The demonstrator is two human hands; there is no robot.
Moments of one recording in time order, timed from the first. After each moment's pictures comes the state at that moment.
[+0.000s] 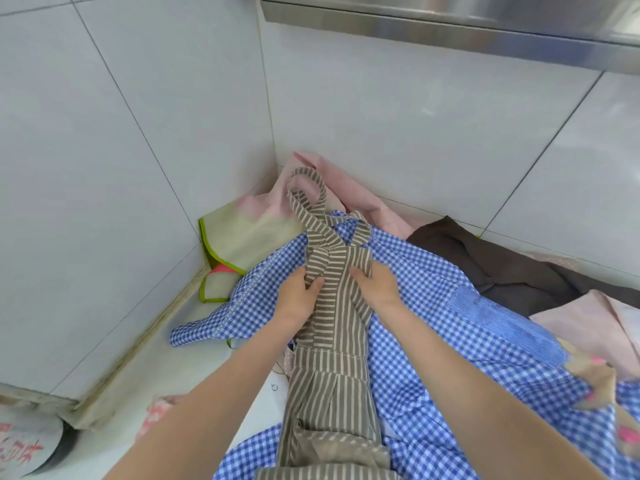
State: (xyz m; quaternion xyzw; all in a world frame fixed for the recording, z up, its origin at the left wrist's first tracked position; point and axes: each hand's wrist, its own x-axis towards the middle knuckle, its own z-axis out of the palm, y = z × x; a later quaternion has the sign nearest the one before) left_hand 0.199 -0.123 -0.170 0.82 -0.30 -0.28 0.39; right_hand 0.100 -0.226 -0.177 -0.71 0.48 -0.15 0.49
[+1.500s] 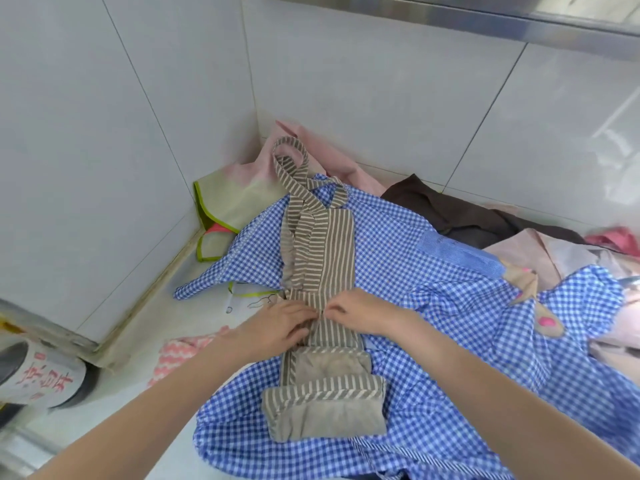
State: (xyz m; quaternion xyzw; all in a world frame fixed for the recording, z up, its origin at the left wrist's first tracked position) left_hand 0.181 0.002 -0.195 0.64 -0.74 -0.20 0.08; right_hand 0.030 -0.119 -0.142 -0.92 0.22 0.18 0.26
